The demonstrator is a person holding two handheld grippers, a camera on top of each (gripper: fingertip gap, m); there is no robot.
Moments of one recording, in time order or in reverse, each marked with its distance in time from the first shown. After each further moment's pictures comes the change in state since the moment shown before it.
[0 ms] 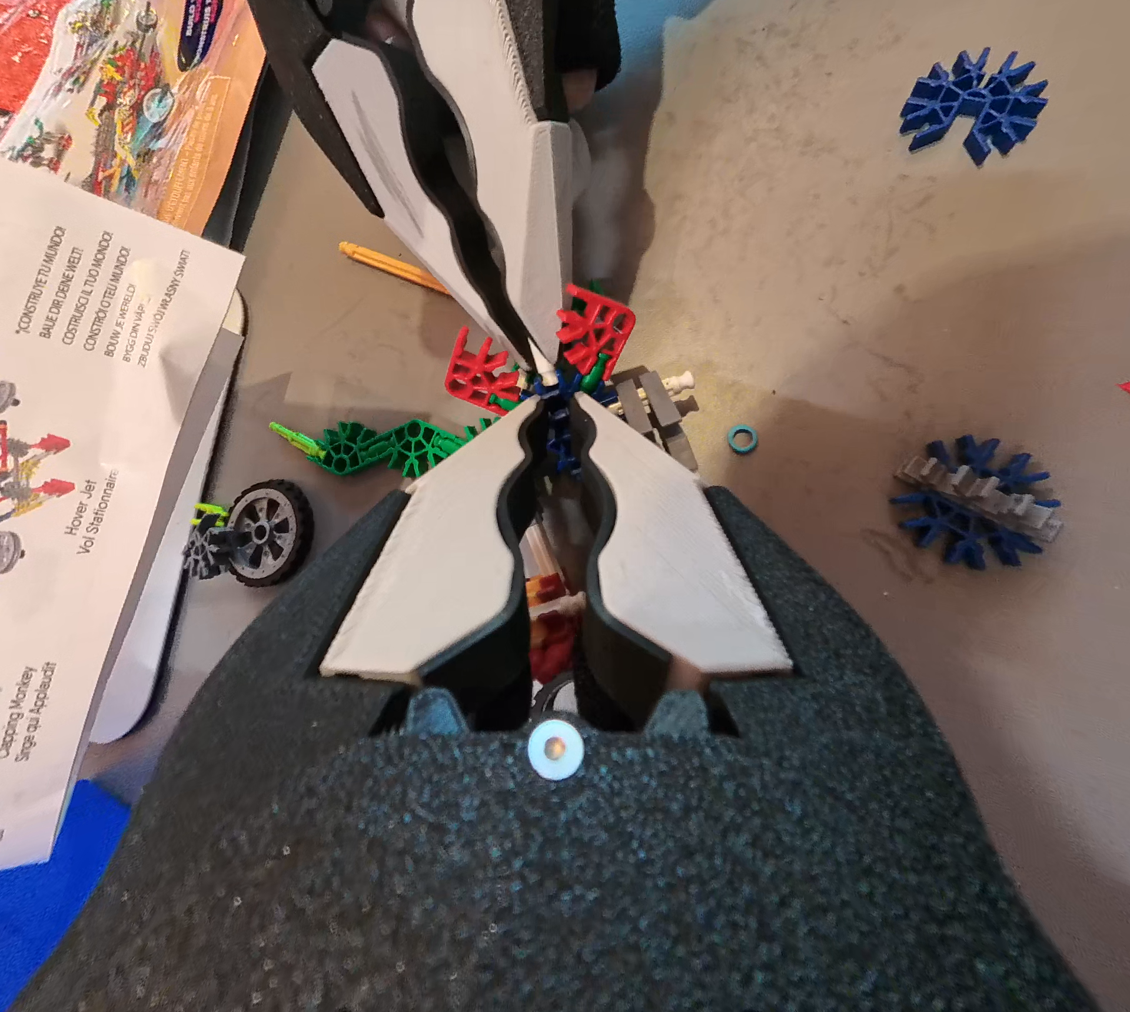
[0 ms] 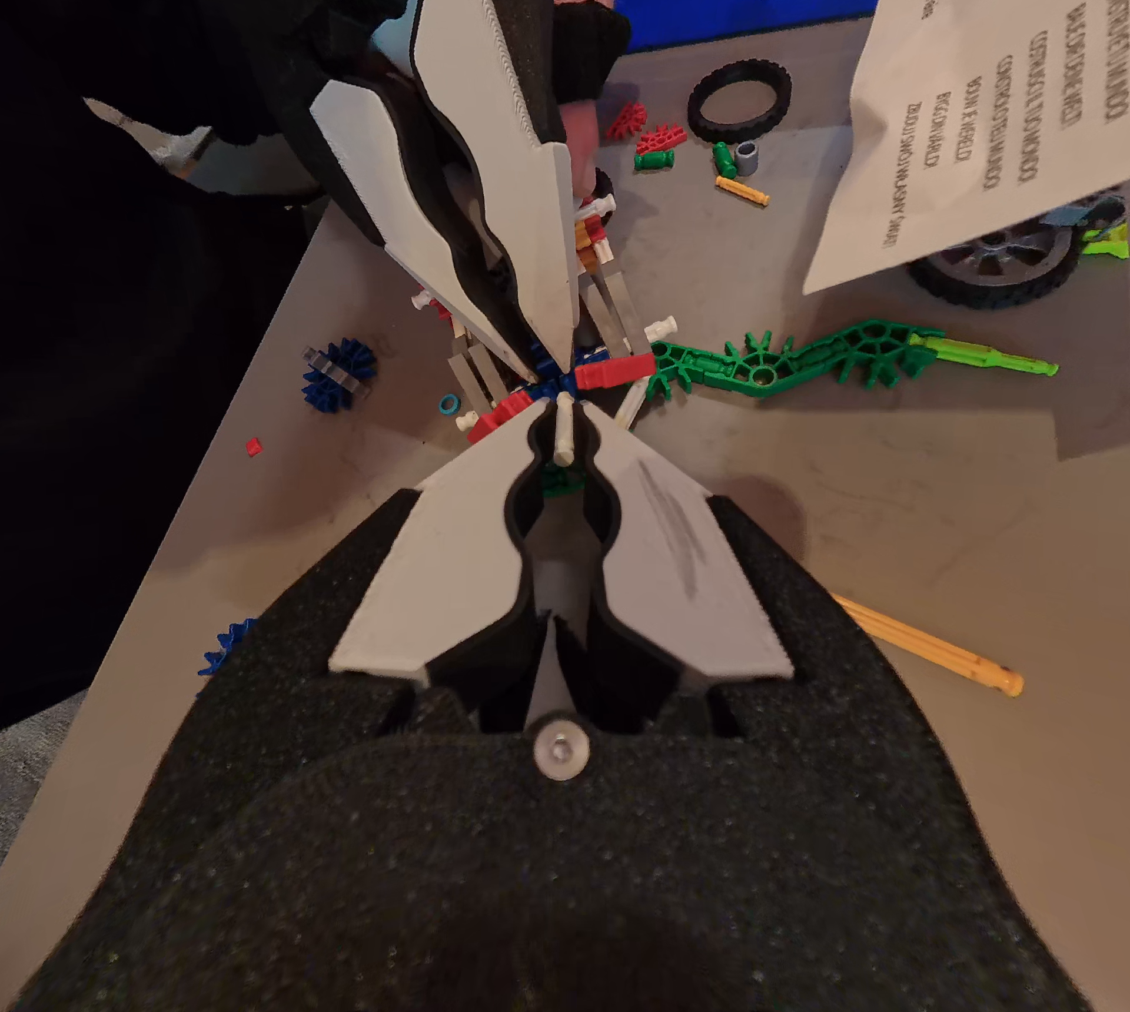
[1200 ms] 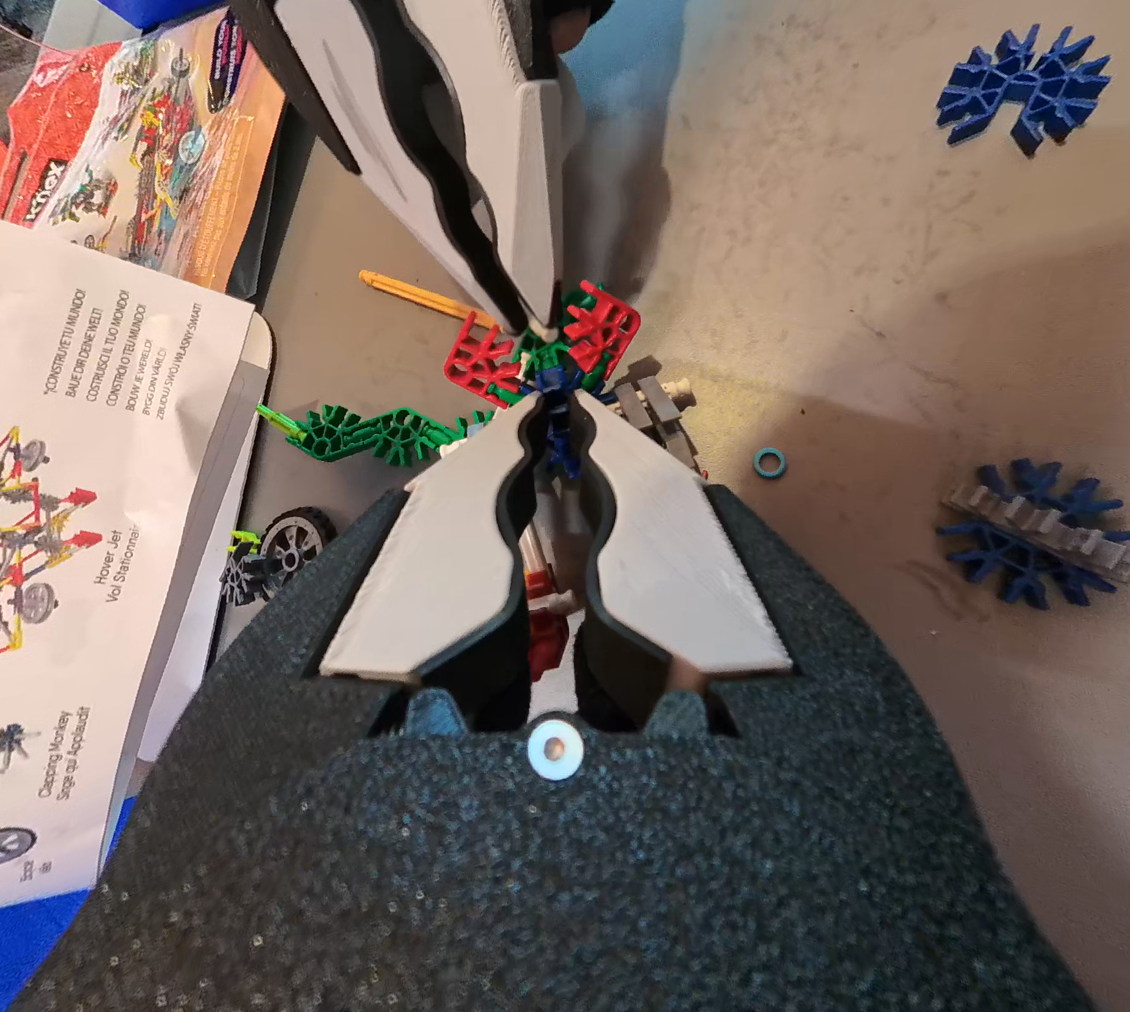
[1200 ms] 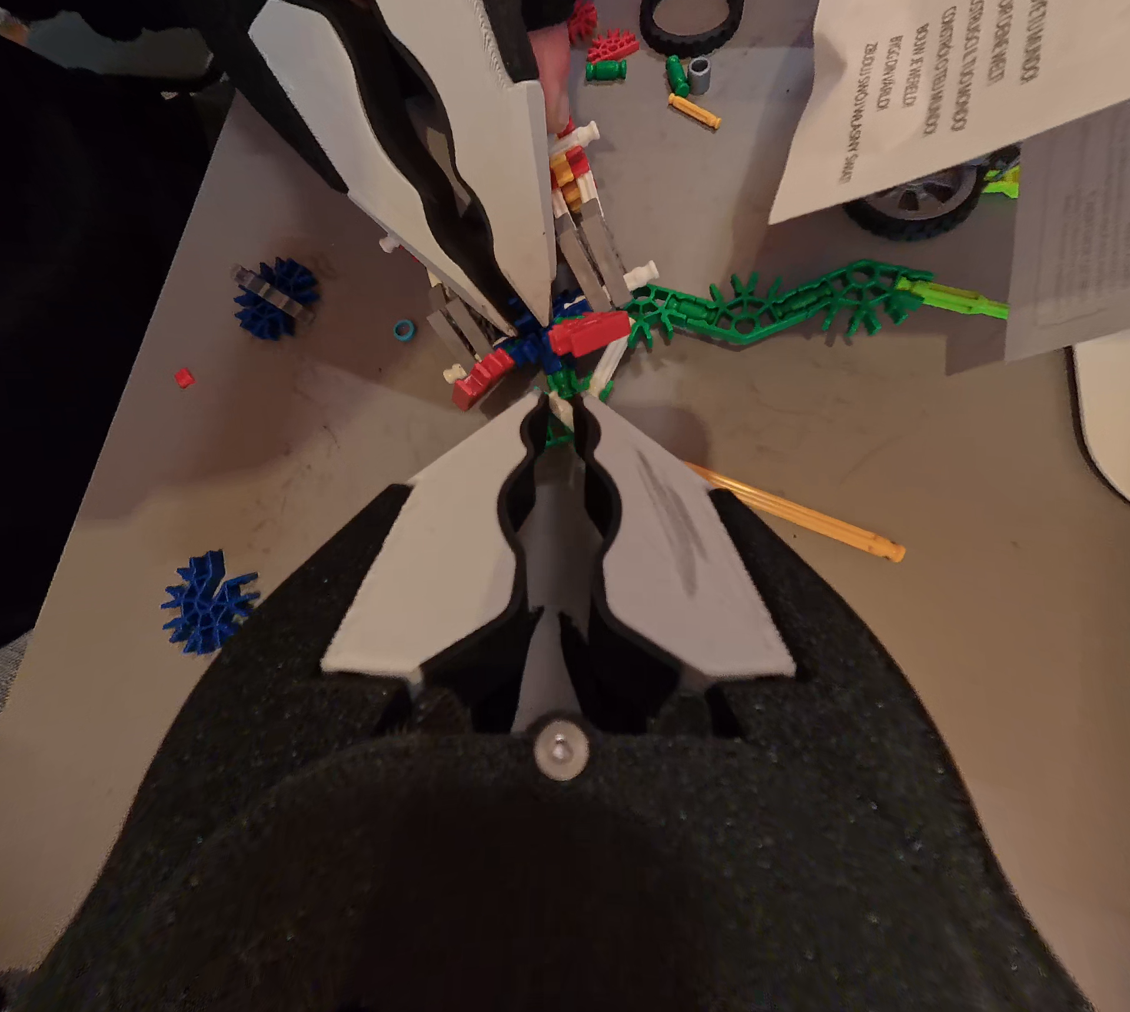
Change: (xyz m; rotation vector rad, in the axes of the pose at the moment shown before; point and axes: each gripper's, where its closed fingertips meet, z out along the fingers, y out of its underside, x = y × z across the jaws) left arm -0.005 -0.006 0.009 0.001 -0.047 0.064; right arm 0.011 0.017 -0.015 -0.141 0.133 -0.053
